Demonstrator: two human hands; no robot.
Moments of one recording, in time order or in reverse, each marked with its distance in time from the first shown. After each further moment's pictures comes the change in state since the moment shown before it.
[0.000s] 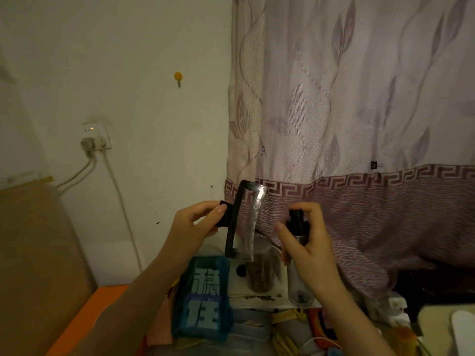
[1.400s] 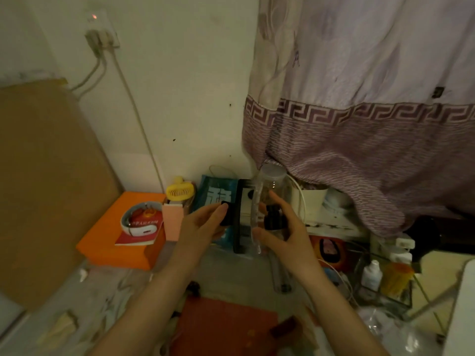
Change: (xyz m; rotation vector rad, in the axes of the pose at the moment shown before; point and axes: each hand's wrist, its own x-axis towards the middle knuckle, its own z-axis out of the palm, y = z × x) left_hand -0.119 -0.088 0.035 -0.152 0.283 -0.506; right_hand -0.098 0.065 0.022 0.160 -0.344 0.484
